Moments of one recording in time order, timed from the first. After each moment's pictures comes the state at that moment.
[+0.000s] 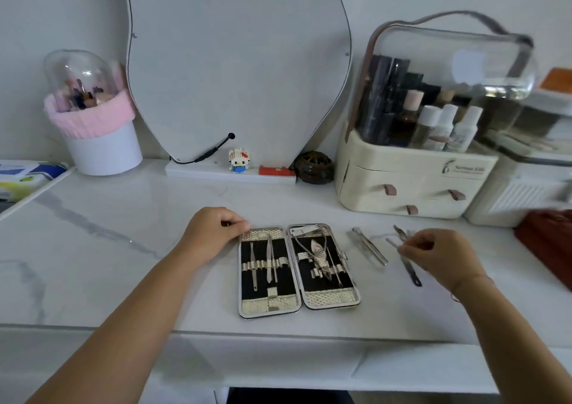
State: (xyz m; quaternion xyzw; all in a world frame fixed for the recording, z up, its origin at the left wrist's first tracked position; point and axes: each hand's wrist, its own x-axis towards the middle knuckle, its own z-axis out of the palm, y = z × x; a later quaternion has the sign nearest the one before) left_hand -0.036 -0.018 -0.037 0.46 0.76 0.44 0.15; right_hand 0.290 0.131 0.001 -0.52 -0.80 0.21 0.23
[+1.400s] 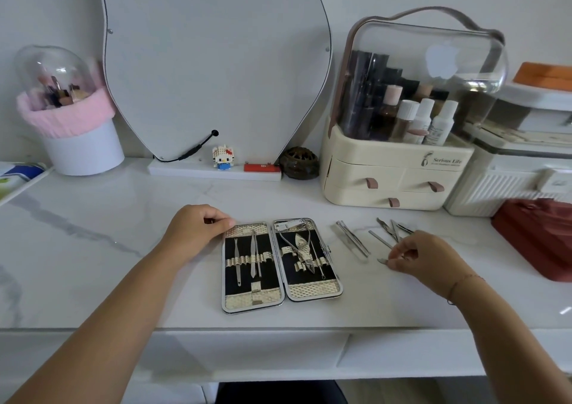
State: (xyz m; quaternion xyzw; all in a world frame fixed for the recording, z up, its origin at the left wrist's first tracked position) left_hand -0.035 -0.020 -0.038 0.44 0.75 0.46 0.16; right_hand 0.310 0.122 -0.001 -0.49 -0.85 0.17 0.12
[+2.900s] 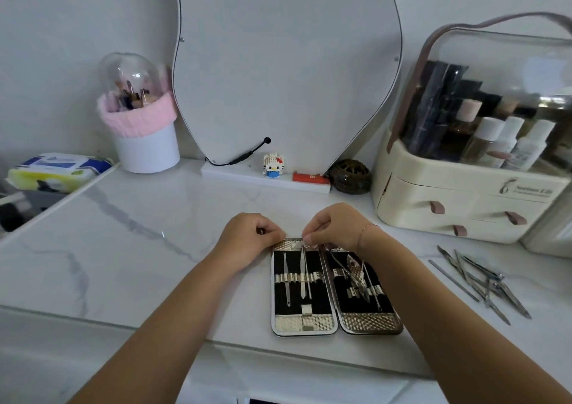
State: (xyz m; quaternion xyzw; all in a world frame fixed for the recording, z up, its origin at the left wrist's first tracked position) left_hand -0.031 -0.020 -0.031 0.45 0.76 0.44 0.15; right_hand 0.109 0.107 0.014 -0.29 -0.87 0.38 0.07
